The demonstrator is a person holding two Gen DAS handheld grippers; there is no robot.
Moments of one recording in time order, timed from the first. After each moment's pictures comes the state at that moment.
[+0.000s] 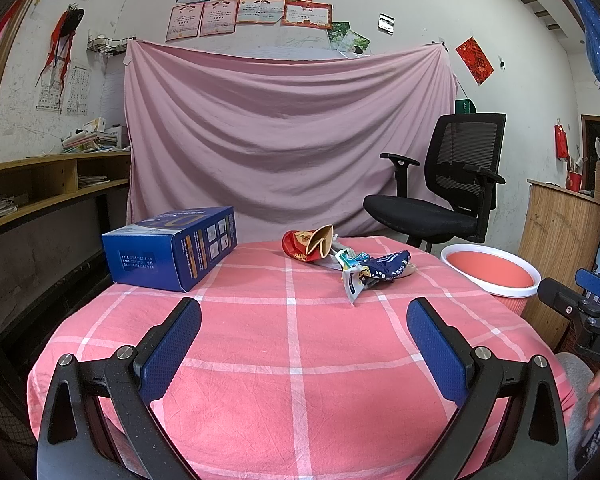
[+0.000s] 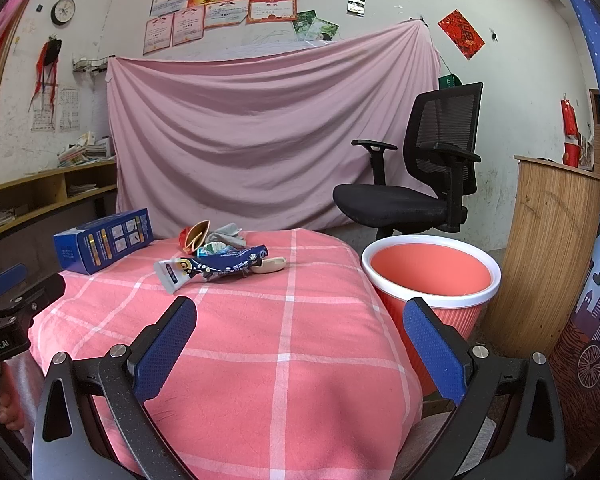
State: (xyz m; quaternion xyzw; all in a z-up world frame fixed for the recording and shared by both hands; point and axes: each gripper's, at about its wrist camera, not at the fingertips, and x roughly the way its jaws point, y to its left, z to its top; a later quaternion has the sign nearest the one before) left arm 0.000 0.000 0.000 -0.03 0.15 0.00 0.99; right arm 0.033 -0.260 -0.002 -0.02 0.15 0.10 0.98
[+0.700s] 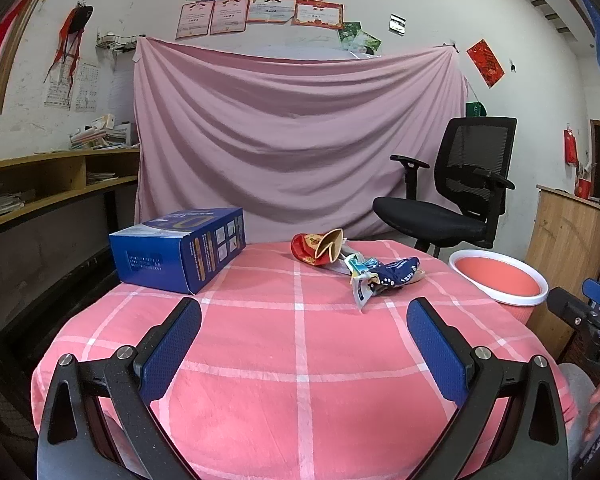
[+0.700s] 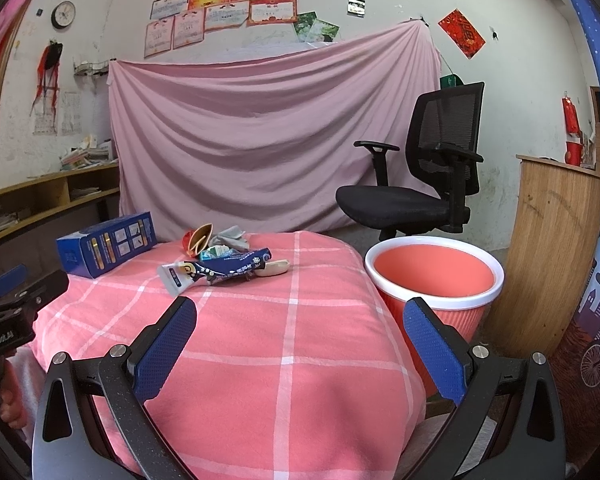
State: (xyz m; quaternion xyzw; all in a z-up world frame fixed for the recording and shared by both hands) left arm 0.006 0.004 0.005 -0.03 0.15 0.02 0.99; right arm 0.033 -0.260 0.001 -0.01 0.15 0.11 0.98
